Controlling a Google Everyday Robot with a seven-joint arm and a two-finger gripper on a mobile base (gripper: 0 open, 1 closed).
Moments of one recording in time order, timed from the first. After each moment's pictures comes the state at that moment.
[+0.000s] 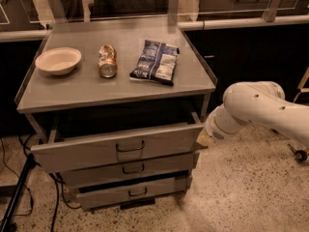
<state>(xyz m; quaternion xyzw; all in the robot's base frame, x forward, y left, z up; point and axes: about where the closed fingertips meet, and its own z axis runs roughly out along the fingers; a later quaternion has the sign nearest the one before) 0.562 -0.178 0.675 -0.52 0.83 0.01 0.20</state>
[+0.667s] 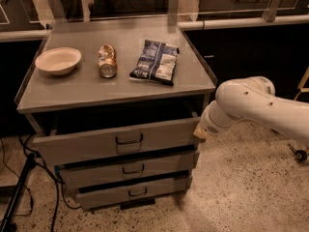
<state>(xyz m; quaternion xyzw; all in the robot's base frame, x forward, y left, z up) 0.593 -0.175 0.675 -0.52 0.83 -0.01 0.21</state>
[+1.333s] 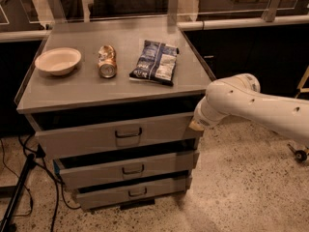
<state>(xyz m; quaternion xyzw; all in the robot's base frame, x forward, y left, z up) 0.642 -0.166 0.667 -0.51 0.83 -0.04 0.24</state>
